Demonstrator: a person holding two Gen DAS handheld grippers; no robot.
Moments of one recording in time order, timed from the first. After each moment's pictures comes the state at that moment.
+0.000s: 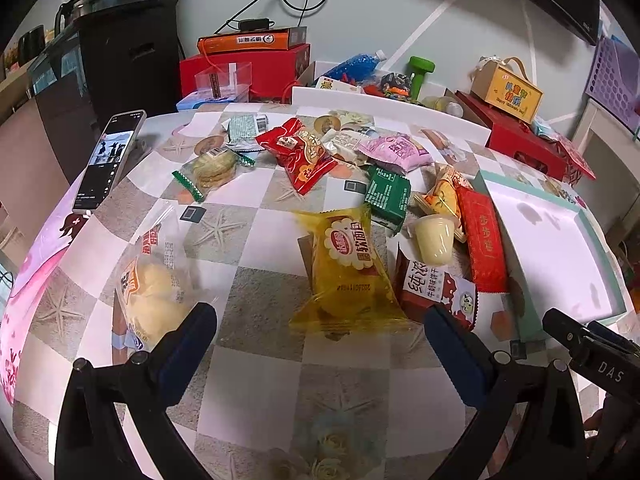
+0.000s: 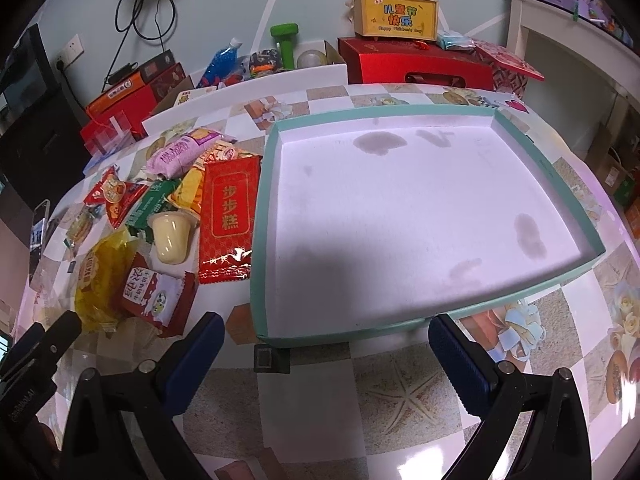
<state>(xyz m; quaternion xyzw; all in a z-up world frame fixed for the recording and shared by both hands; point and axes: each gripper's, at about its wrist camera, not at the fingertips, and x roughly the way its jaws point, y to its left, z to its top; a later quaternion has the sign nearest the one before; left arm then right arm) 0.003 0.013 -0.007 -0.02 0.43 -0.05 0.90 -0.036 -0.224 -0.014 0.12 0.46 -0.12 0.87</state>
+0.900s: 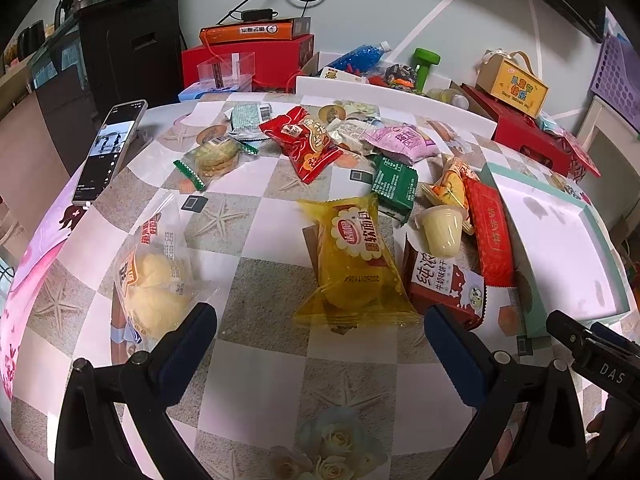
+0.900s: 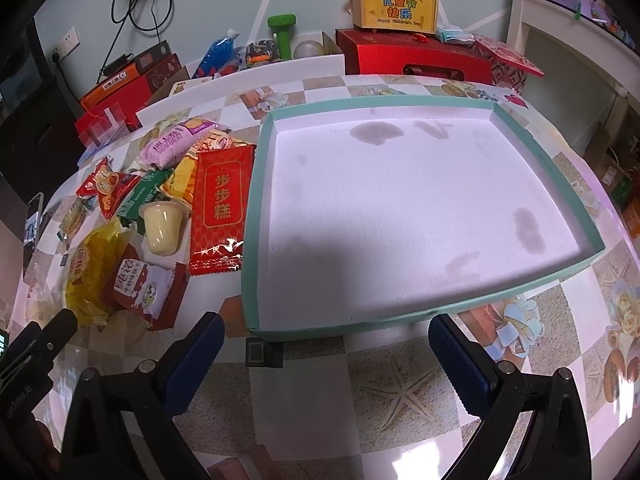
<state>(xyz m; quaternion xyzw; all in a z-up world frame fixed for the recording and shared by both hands) 0.006 0.018 -0.013 -0.02 0.45 -0.05 0.89 -0.035 -0.224 -0.018 0.11 0.48 -0.12 0.86</state>
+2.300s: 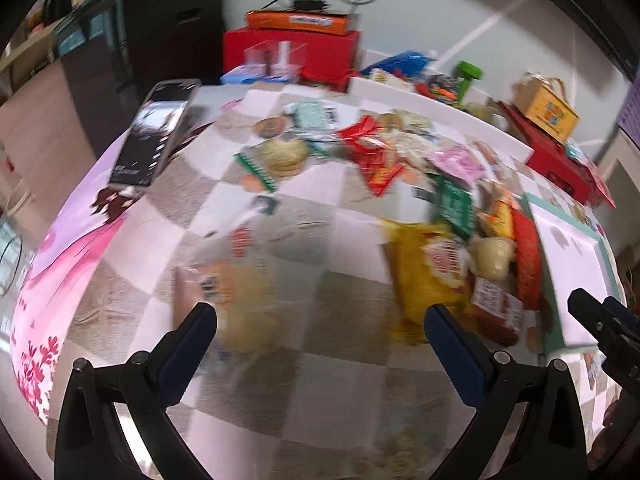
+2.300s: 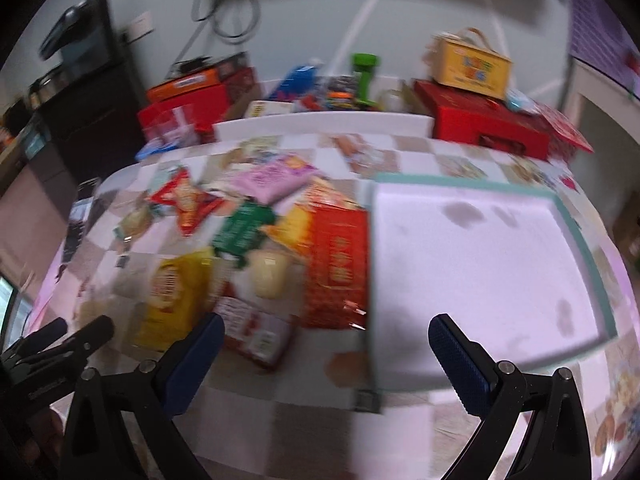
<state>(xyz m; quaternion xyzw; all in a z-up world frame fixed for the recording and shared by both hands) 0.022 0.090 -0.005 -0.07 0.47 0.00 0.88 0.002 -0.151 0.031 0.05 0.43 -0.03 0.90</state>
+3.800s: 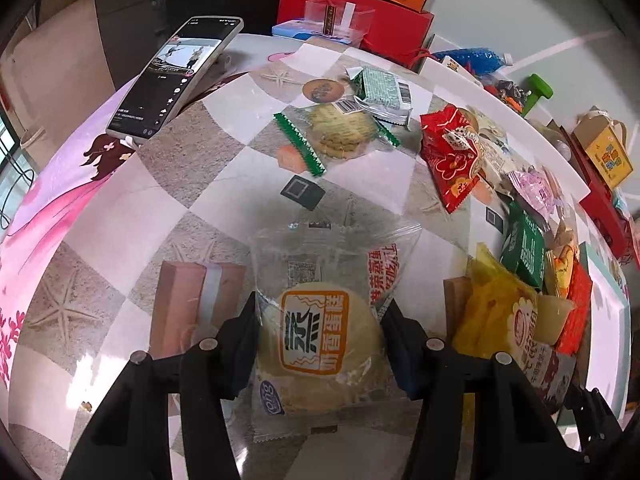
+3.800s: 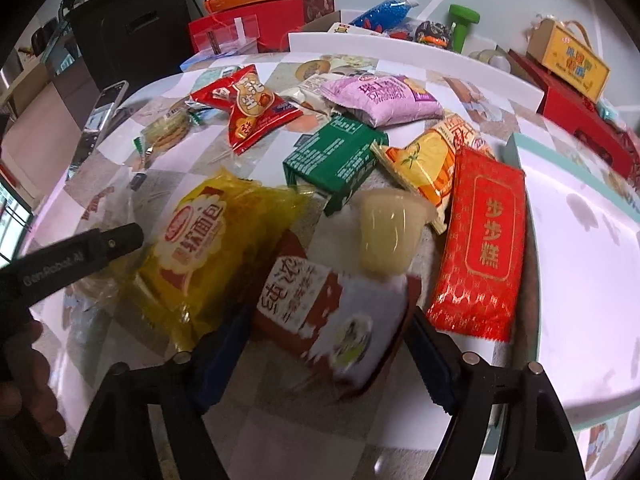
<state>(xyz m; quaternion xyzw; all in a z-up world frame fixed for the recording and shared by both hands) 0.069 0.101 -0.046 -0.13 0.51 0.06 0.85 0.049 -0.086 -0.042 0.00 0.52 0.06 0.85</state>
